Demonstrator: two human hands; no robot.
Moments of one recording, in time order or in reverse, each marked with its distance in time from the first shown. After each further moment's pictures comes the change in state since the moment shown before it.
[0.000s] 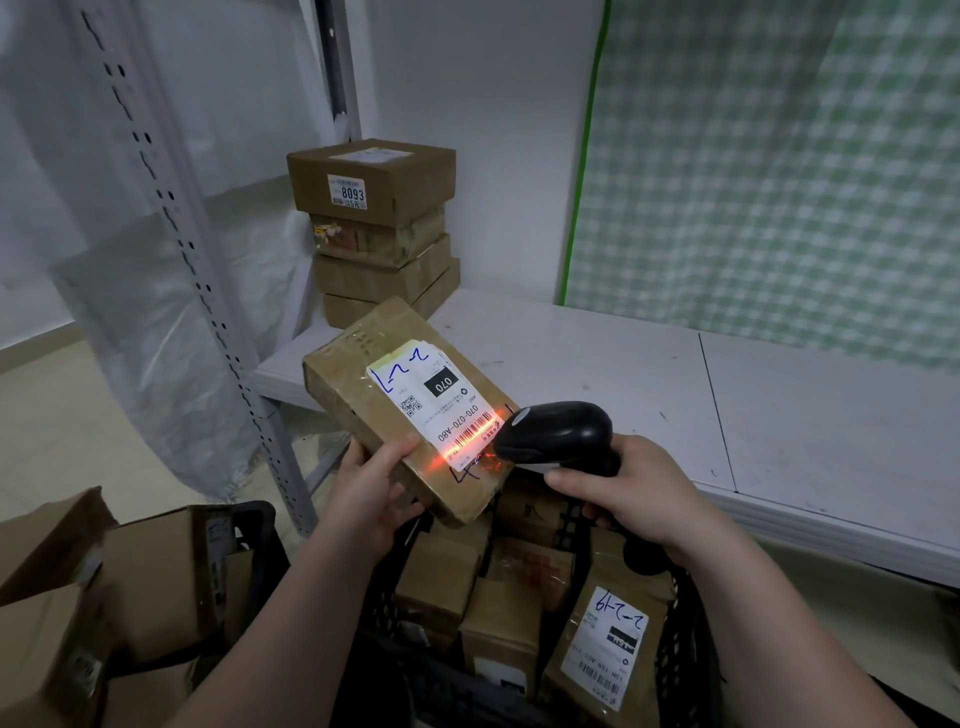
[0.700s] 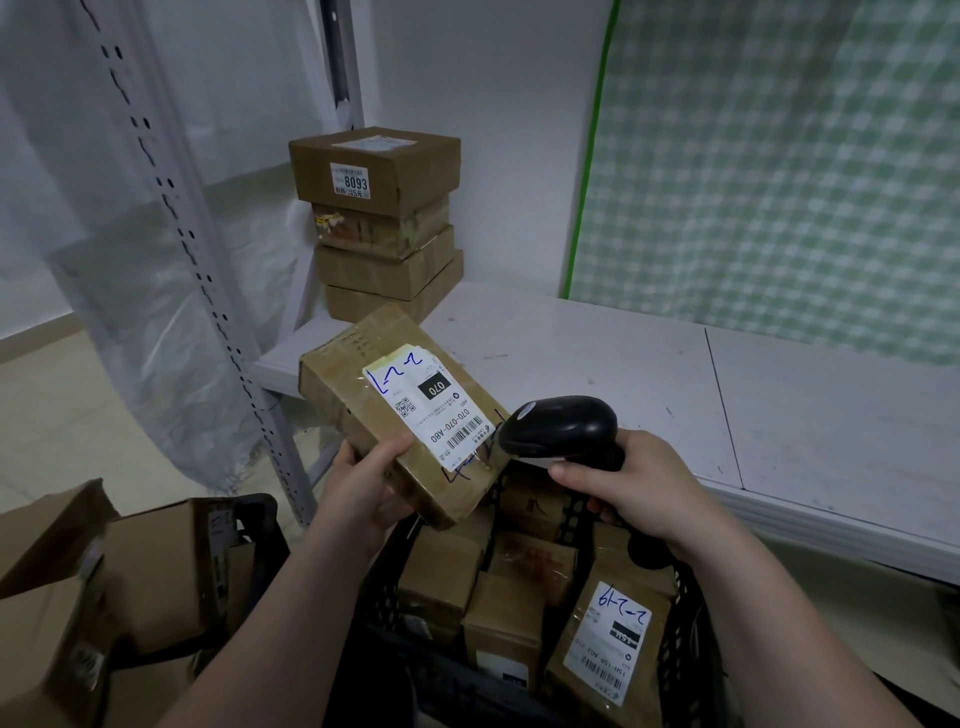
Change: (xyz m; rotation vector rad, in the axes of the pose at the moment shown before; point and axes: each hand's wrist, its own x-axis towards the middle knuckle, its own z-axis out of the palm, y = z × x) left_hand 0.008 -0.002 -0.013 0.014 0.039 0.001; right_hand 0.003 -0.002 0.004 0.022 0.013 0.002
